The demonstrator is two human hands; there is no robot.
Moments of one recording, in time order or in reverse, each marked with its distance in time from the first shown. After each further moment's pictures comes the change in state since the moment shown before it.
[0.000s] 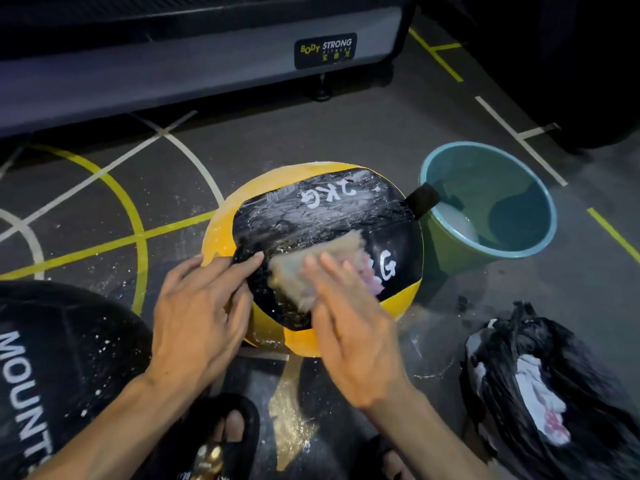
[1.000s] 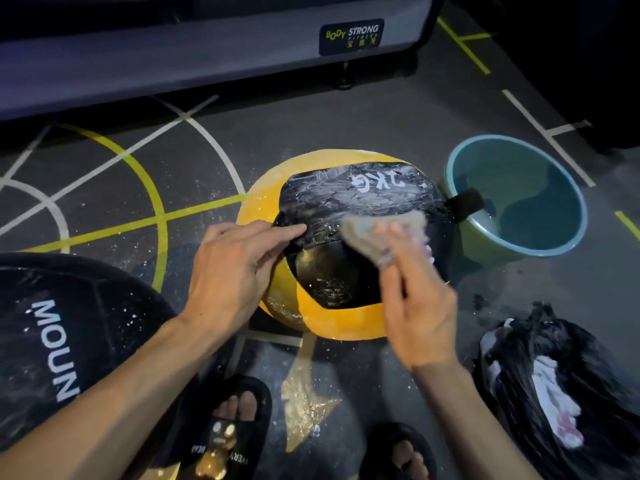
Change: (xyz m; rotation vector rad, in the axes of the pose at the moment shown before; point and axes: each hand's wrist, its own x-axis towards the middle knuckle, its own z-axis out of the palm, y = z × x) left_hand 0.027 -0.012 0.008 -0.153 0.013 0.045; right_hand 0.008 0.033 -0.015 -0.024 0.114 0.118
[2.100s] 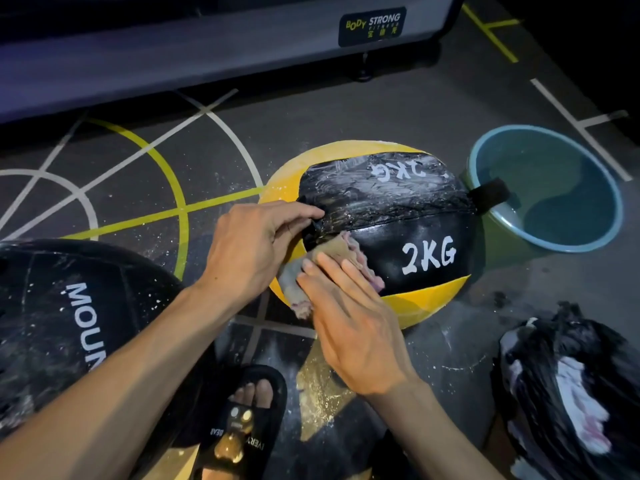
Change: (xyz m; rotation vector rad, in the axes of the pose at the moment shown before) left_hand 0.018 -0.001 -0.006 -0.076 -0.017 -0.090; right_hand -0.032 -0.036 0.047 -0.154 -0.199 -0.415
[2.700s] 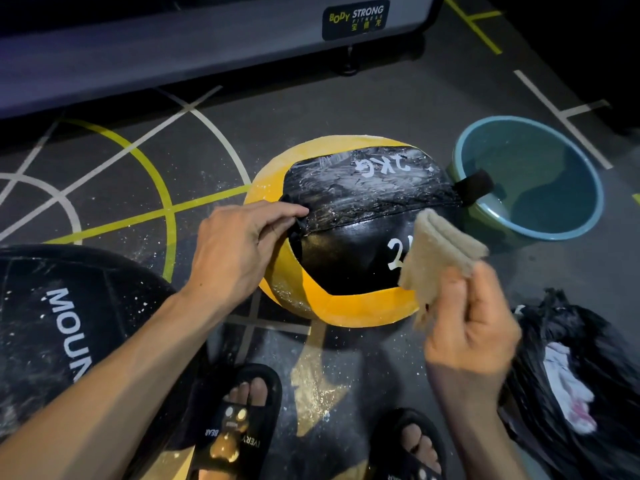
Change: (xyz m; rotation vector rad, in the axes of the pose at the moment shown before) left_hand -0.007 0.000 -0.002 -0.014 0.003 0.010; right_hand -0.017 0.010 -0.077 0.305 0.473 0.681
